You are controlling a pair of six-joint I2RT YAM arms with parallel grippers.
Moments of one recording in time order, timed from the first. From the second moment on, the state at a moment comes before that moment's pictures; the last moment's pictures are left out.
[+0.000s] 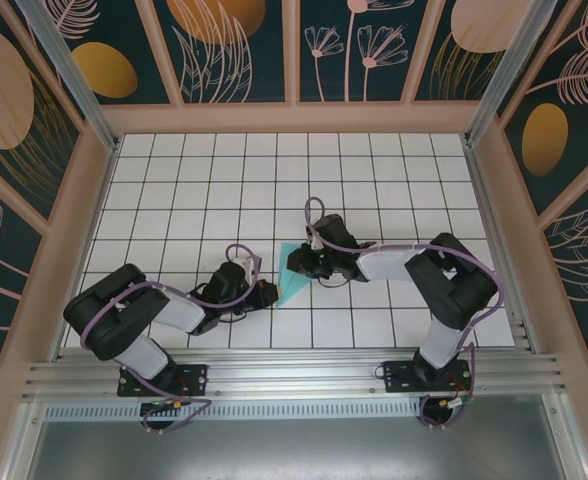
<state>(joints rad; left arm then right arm) -0.75 1.58 0.27 0.70 0.30 -0.95 0.72 1.75 0.79 0.15 -0.45 0.91</state>
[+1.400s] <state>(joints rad) -0.75 1.33 0.27 0.45 0.27 -0.90 0.74 1.86 0.88 0.08 -0.45 0.91</state>
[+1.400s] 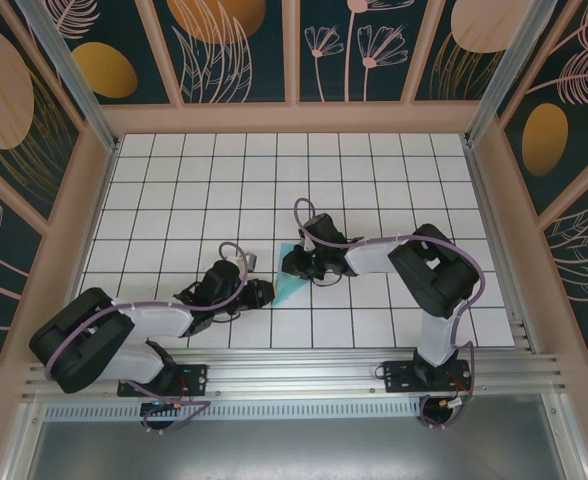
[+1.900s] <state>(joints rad) -0.74 1.44 0.39 0.42 0.32 -0.88 0.74 1.86 0.89 0.08 -0.45 0.90</state>
